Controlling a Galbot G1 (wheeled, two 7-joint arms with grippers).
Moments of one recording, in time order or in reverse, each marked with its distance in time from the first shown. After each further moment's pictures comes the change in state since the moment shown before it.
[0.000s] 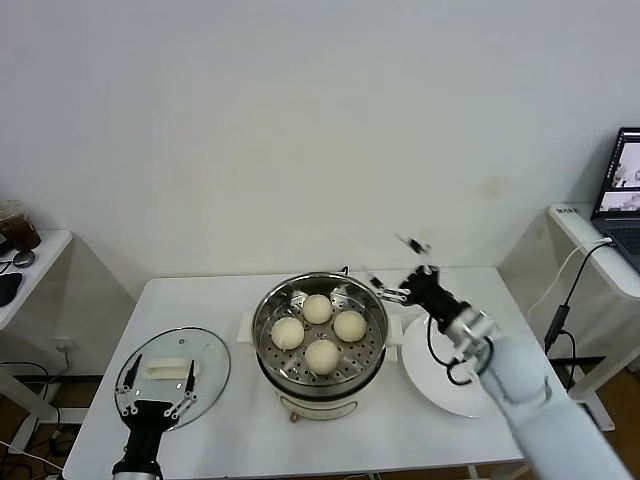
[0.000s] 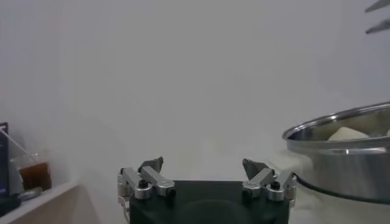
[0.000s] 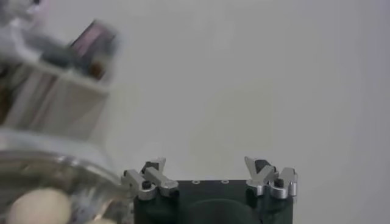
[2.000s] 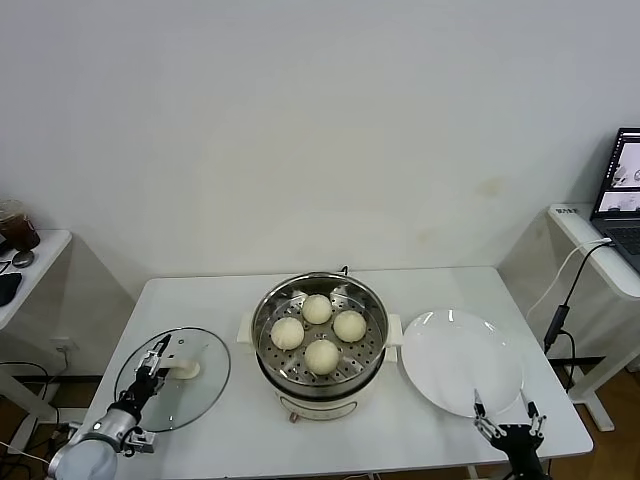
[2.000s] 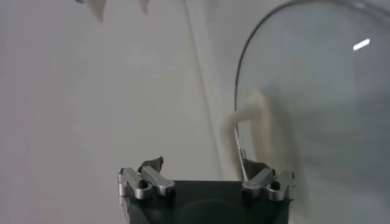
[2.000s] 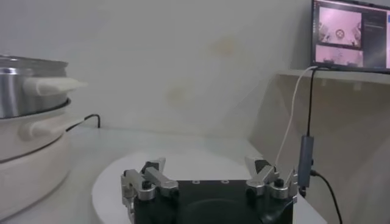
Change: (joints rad) left arm -0.480 0.237 0.027 0.656 1.208 0.006 -0.107; right arm -0.626 0.506 0.505 -0.013 -0.071 0.037 0.045
